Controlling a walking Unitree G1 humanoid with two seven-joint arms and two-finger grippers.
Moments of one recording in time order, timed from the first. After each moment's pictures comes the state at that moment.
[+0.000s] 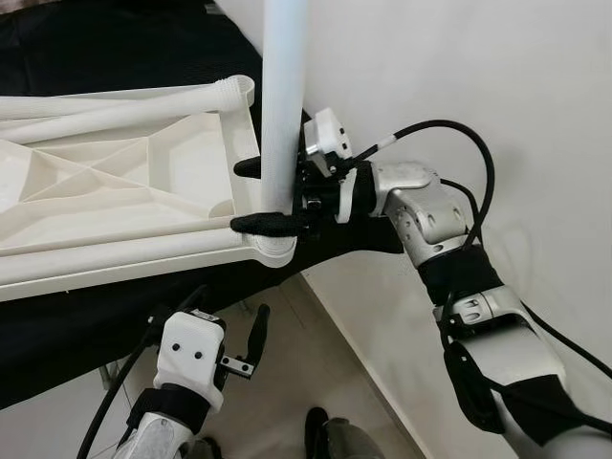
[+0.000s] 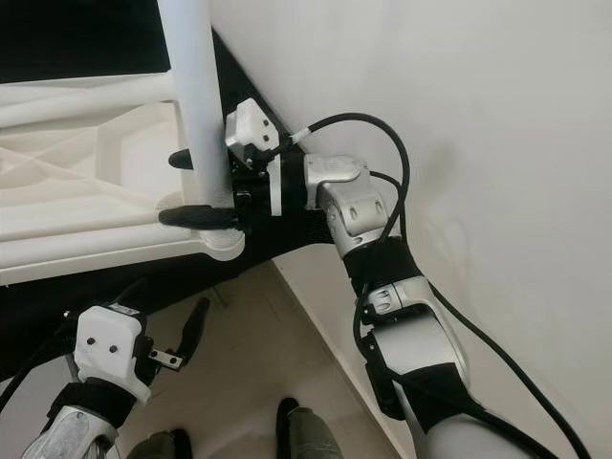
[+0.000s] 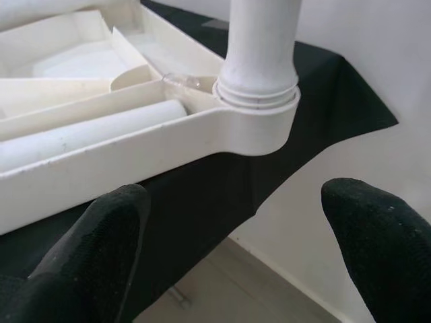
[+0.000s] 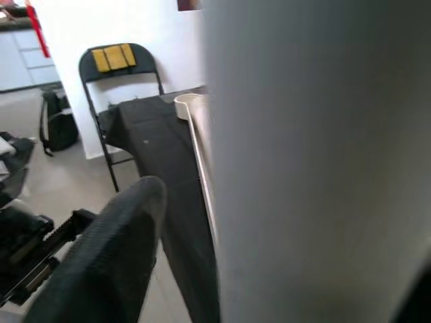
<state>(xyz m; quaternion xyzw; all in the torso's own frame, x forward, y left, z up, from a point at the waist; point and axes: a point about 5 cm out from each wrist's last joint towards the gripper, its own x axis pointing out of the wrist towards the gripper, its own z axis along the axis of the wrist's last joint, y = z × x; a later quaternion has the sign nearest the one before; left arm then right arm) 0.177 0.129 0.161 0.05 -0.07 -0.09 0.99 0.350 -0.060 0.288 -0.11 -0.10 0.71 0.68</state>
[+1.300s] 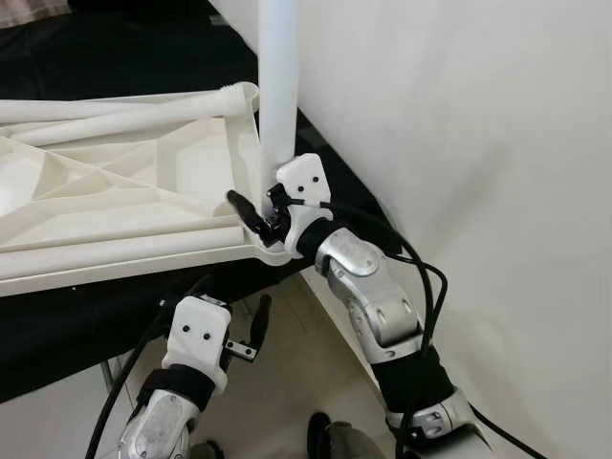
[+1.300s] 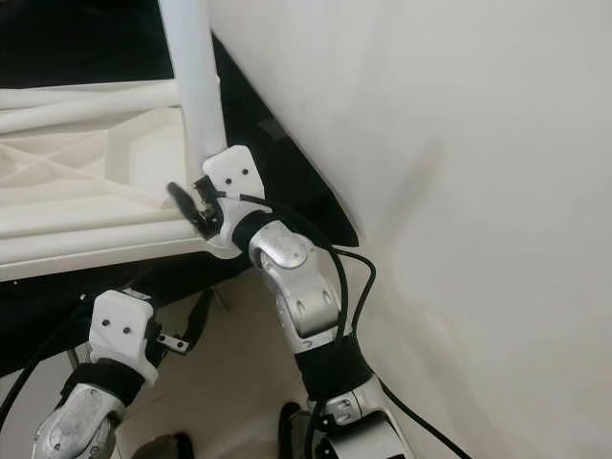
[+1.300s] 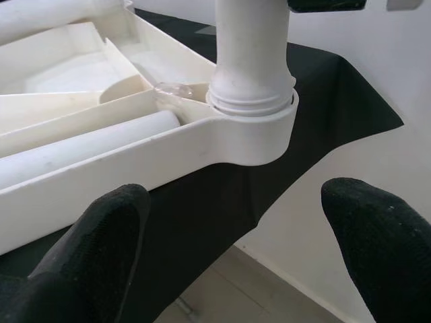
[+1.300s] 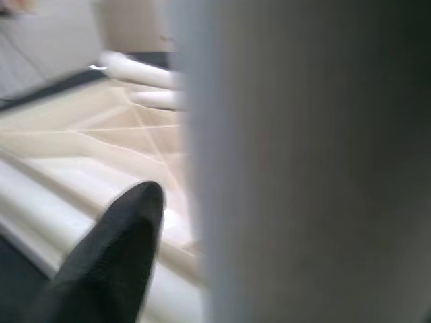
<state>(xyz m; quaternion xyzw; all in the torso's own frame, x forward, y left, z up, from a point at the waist) 0.200 0.128 0.157 0.06 -0.08 -0.10 0.99 0.315 -0.006 0.238 -0.02 -0.10 0.42 0.90</state>
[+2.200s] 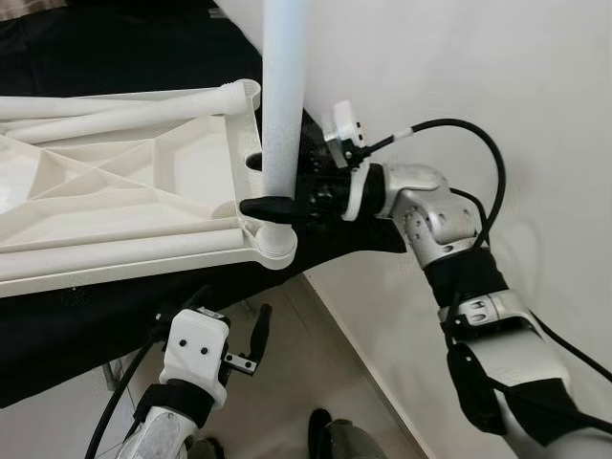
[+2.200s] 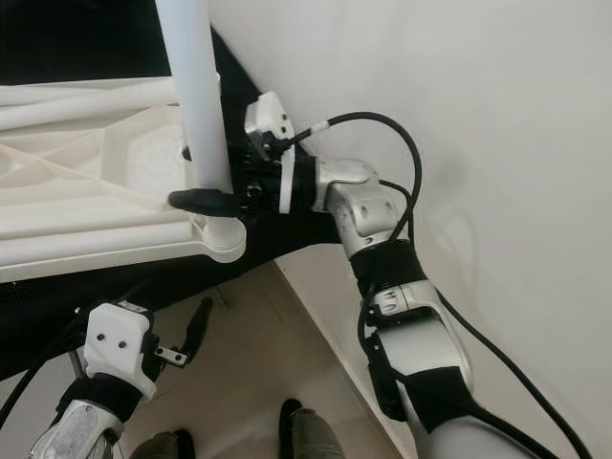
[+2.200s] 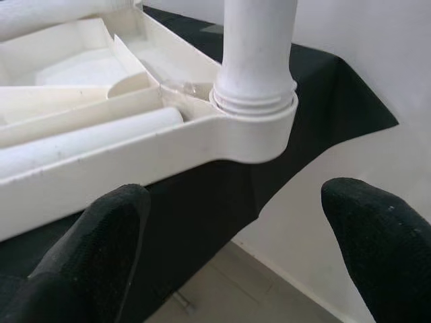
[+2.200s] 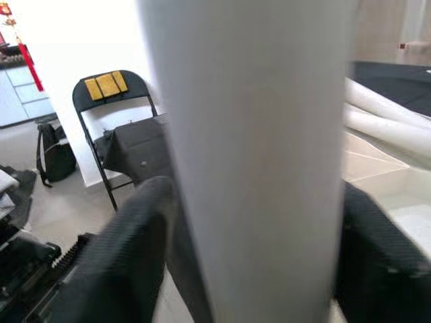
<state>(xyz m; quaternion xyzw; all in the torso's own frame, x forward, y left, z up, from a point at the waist) 0.186 0.126 0.160 0.06 -0.08 -0.09 0.99 0.353 -0.068 0.283 -0.06 -0.09 0.70 0.71</state>
